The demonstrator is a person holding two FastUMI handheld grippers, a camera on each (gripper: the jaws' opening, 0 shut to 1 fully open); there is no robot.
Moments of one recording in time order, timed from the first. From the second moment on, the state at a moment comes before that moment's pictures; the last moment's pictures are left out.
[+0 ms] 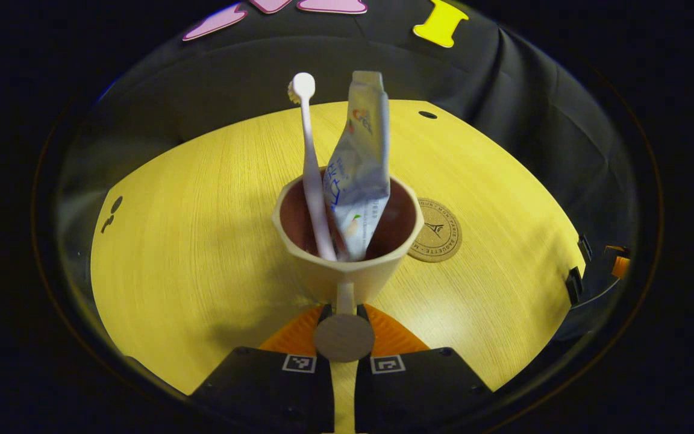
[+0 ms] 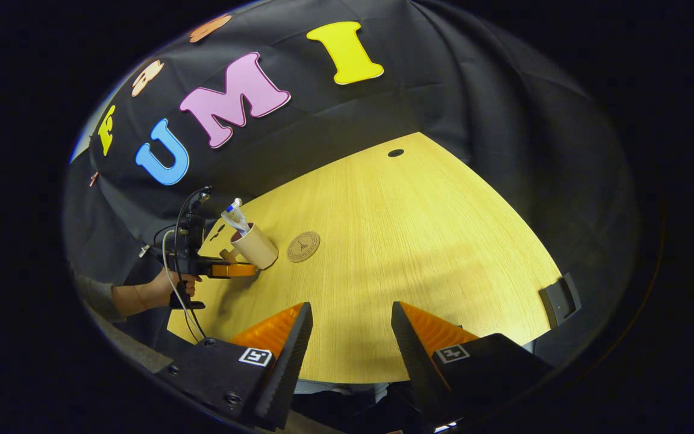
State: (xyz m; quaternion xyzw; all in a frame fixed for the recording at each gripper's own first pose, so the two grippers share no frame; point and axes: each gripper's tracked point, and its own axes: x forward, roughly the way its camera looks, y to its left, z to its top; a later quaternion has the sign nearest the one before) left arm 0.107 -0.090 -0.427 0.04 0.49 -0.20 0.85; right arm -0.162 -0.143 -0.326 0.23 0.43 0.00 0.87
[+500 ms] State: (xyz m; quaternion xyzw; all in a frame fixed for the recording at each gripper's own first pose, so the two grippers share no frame) left arm 0.109 -0.095 -0.412 0.02 0.45 -0.21 0.87; right arm -0.168 -0.144 -0.333 0.23 0.44 0.00 0.87
